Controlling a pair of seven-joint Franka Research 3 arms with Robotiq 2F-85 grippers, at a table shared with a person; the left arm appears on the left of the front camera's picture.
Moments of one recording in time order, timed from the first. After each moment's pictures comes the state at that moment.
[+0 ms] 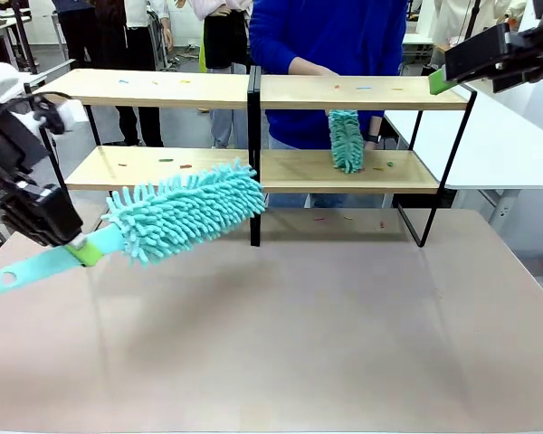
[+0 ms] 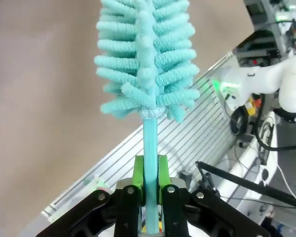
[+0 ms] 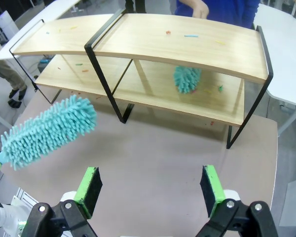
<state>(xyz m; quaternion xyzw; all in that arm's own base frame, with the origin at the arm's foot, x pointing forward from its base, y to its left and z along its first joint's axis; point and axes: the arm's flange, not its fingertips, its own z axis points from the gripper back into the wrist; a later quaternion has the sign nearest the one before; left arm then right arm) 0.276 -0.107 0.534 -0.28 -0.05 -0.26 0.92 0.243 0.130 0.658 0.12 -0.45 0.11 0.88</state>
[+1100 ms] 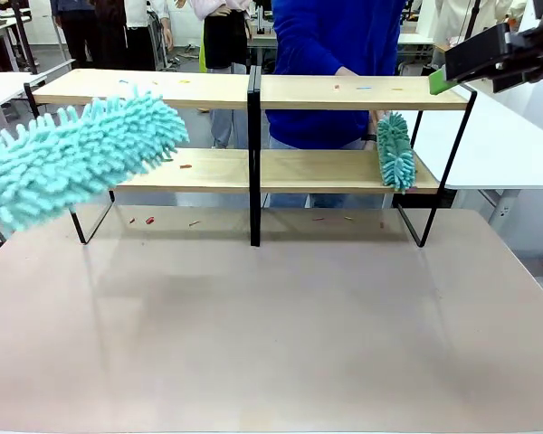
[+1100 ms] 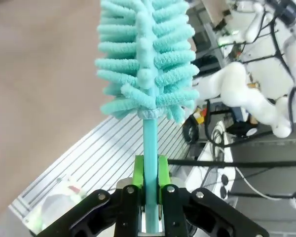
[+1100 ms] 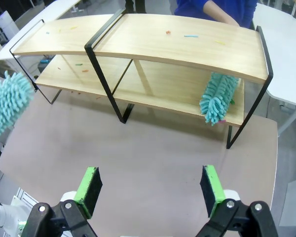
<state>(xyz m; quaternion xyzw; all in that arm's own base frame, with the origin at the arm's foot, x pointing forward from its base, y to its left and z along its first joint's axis) 0.204 0.034 0.575 -0.43 -0.13 -0.20 0.87 0.243 0.130 0.658 0.12 -0.45 0.11 0.88</state>
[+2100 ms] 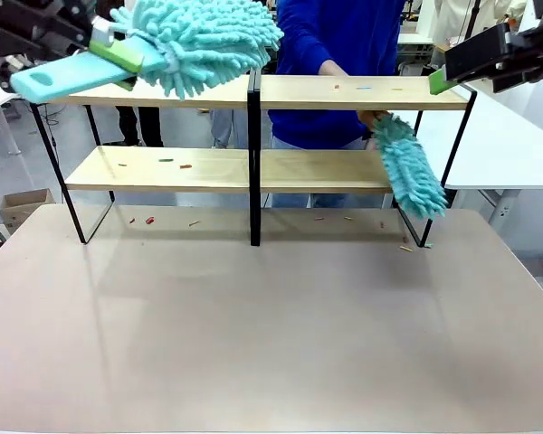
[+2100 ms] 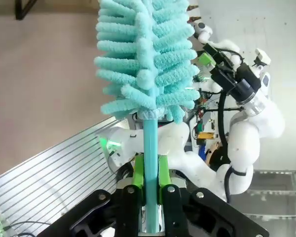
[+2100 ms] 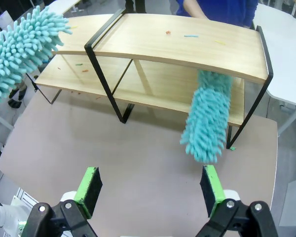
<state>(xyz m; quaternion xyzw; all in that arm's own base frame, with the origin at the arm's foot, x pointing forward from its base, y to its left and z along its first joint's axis) 0.238 -0.138 0.687 -0.49 -0.12 -0.07 0.86 0.243 0.130 0.658 0.12 -0.45 0.11 0.88</state>
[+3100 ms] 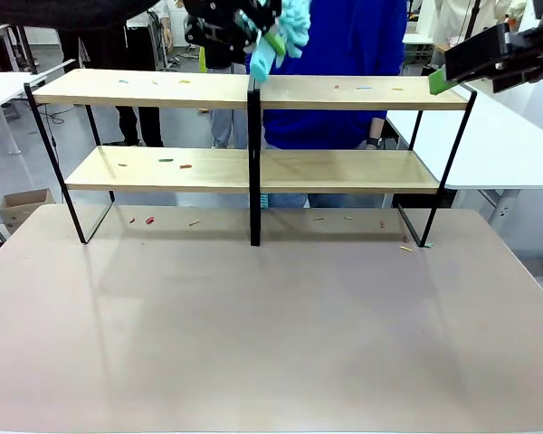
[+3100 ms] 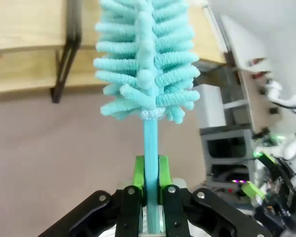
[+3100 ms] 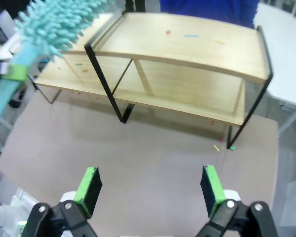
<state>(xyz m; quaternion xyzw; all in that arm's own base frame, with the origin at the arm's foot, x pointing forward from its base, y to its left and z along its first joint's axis) 0.363 -0.326 0.706 -0.29 -0.26 -0.02 0.92 0.243 0.130 0.658 0.12 -0.45 0.11 0.88</state>
